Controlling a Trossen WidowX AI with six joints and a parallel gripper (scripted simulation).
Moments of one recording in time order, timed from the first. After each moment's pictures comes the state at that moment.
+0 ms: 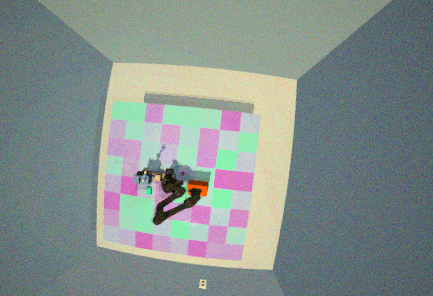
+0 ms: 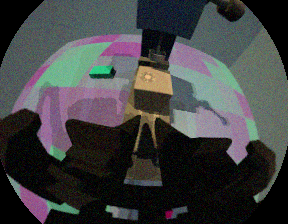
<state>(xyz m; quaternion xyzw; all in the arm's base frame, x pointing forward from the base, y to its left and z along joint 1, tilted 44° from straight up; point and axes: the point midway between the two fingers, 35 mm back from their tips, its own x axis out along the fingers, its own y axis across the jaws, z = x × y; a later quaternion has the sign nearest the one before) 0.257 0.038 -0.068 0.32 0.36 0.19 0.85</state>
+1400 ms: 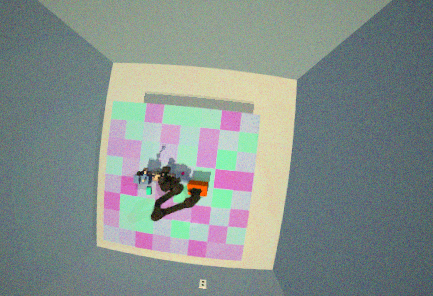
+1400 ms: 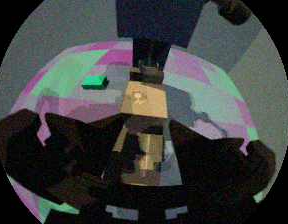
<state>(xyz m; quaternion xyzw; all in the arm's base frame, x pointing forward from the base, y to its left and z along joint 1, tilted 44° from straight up) 0.289 0.035 -0.077 0.33 0.33 0.18 0.87</state>
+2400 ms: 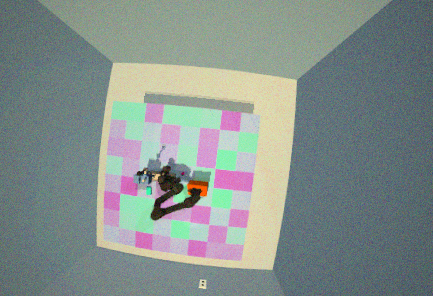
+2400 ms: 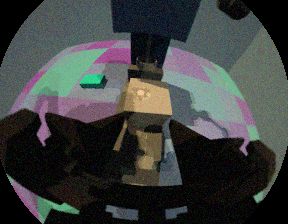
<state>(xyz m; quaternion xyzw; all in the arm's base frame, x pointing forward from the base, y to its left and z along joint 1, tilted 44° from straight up) 0.289 0.036 -0.081 0.33 0.33 0.18 0.86</state>
